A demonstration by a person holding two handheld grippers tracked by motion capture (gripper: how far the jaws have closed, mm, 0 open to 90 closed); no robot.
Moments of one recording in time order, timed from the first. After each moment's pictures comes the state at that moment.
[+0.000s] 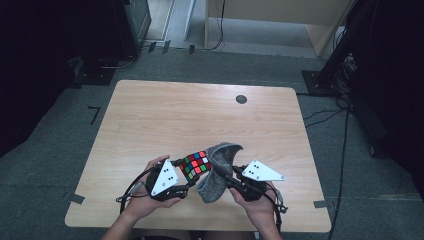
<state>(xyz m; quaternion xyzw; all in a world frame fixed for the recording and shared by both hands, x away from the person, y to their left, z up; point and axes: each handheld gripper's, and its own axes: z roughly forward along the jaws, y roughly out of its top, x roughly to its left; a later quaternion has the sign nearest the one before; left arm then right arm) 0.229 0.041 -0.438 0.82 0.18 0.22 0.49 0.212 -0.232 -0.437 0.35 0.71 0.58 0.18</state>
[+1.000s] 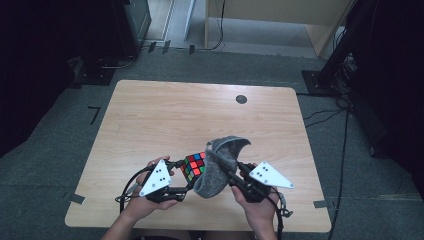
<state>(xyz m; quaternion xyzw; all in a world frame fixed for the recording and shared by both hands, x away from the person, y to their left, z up) 0.226 0.052 -0.429 0.79 0.16 0.16 0.57 0.200 -0.234 -0.419 0.39 0.65 0.62 0.21</state>
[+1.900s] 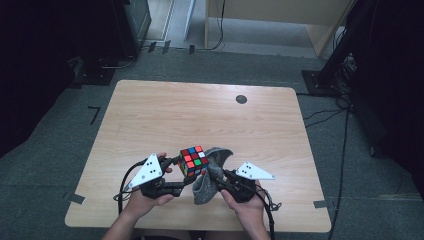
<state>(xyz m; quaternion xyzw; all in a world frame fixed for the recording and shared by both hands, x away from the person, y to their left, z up) 0.235 0.060 -0.426 0.76 0.21 0.12 0.61 0.216 -0.212 -0.464 0.40 0.68 0.60 0.09</state>
